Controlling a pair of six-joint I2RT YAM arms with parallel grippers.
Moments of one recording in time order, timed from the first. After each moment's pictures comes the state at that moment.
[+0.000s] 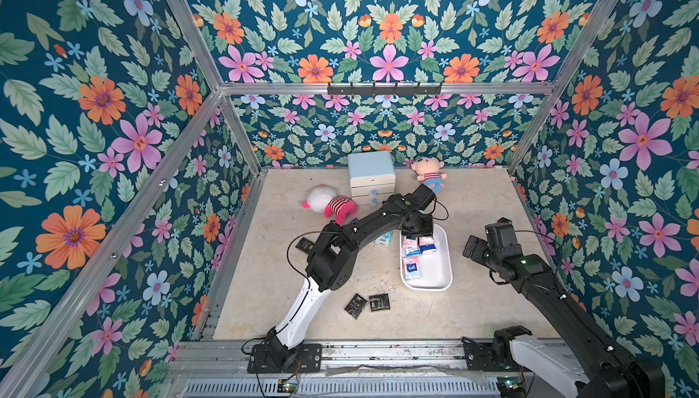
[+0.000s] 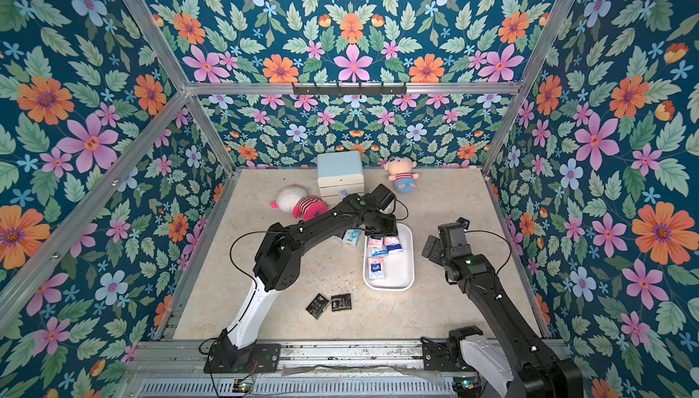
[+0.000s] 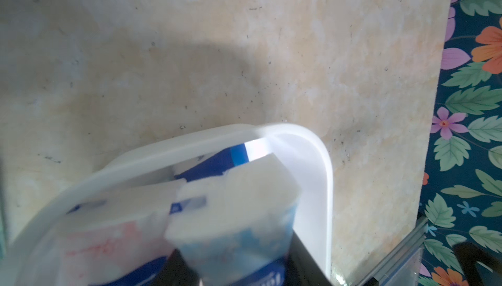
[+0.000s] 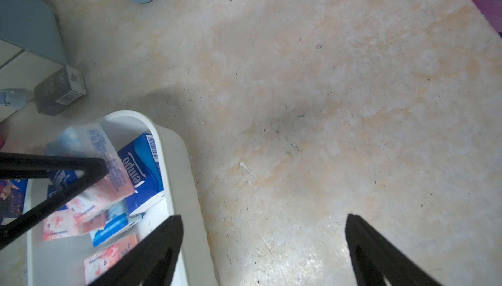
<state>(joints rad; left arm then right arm) -0.88 2.31 2.05 -0.81 0.20 -0.73 0.25 0.97 0.68 -0.62 0.18 0.58</state>
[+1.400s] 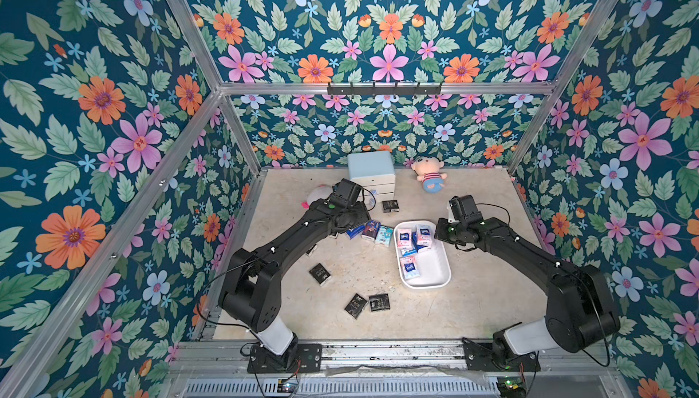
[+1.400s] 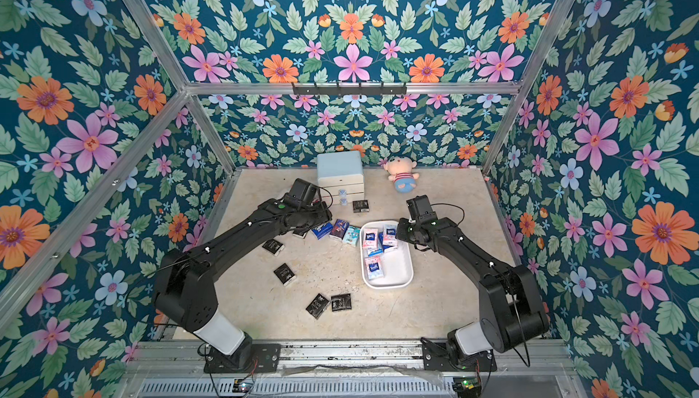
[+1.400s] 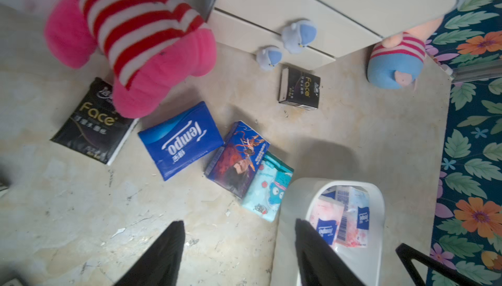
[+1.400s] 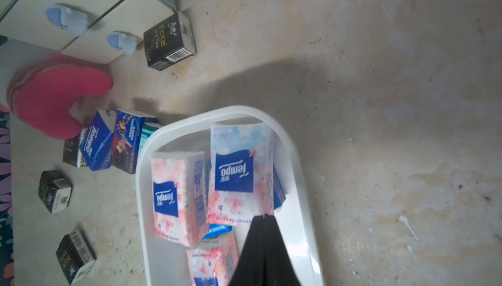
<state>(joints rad) -0.54 1.62 1.26 -0.59 -0.02 -0.83 0.39 1.49 0.99 -0.46 -0.08 0.58</state>
